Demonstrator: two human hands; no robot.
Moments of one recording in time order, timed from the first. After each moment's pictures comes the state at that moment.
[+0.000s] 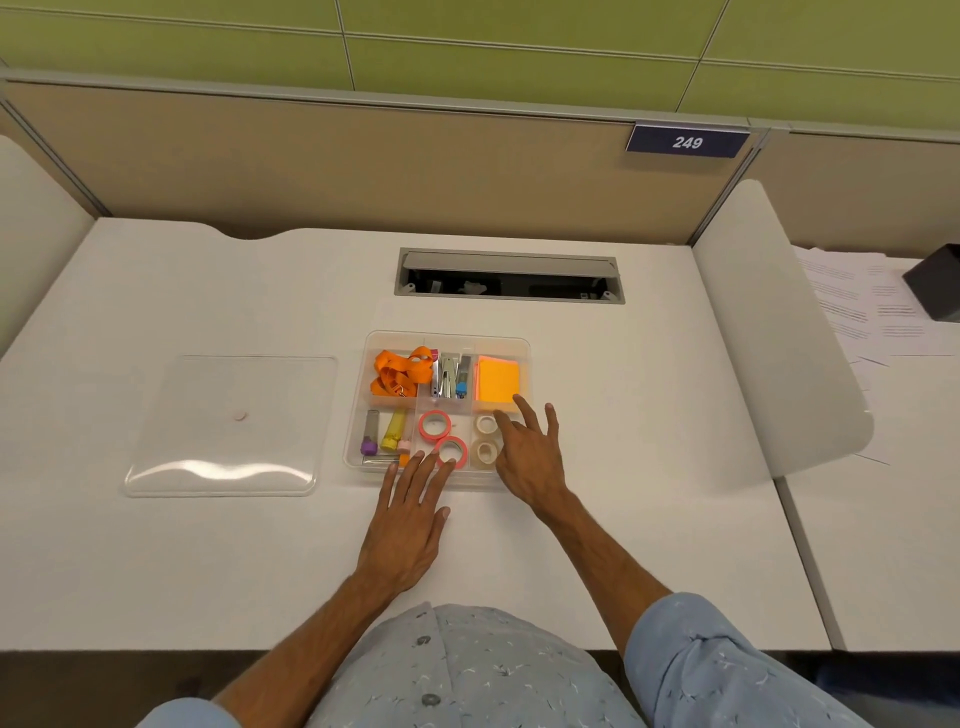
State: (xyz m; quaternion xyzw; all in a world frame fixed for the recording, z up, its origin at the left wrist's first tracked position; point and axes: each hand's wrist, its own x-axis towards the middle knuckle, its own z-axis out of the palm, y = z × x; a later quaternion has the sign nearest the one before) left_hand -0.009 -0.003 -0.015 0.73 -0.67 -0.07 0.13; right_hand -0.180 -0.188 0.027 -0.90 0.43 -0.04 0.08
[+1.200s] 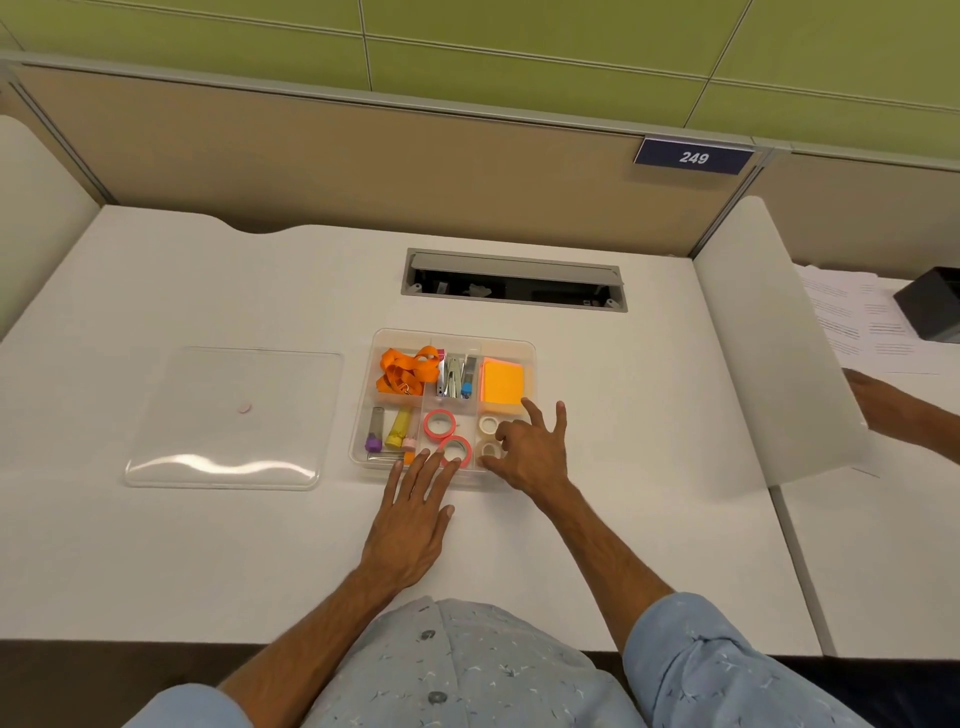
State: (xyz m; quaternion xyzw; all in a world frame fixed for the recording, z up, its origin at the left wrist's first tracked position) left_hand -0.008 -0.005 -0.016 0.73 -0.66 -0.08 0.13; right_hand -0.167 -0.189 0.056 -0.87 0.47 0.06 0.13
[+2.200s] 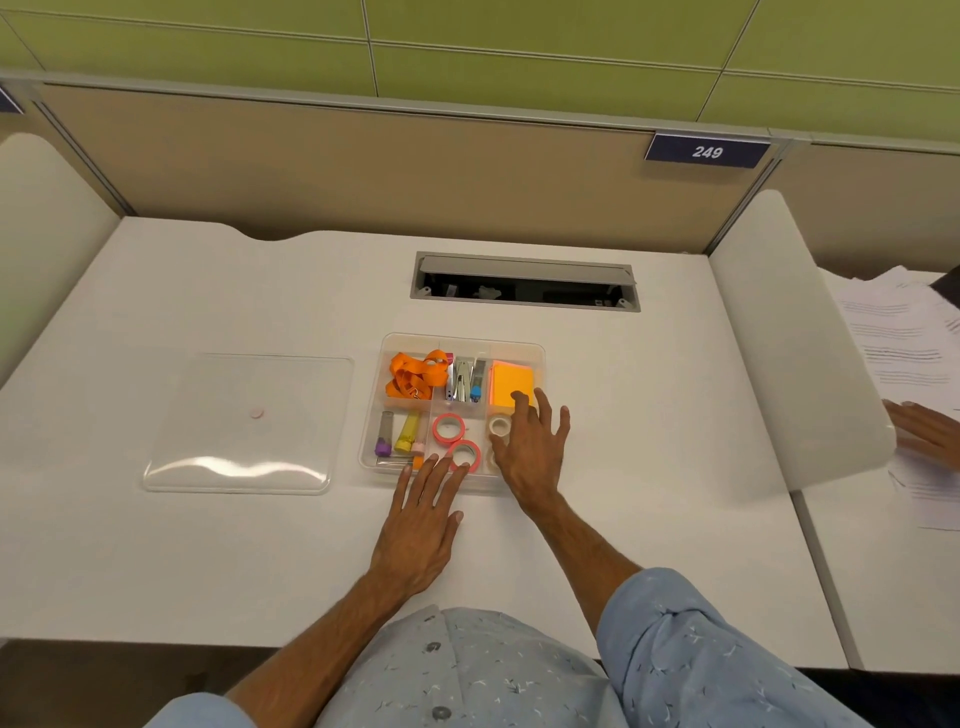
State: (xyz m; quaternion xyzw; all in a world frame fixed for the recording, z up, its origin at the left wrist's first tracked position) left_hand -0.009 -0.004 -0.018 0.73 -0.67 -0.07 0.13; right_hand -0.144 -0.191 0.016 -0.83 0.55 -0.11 0.09
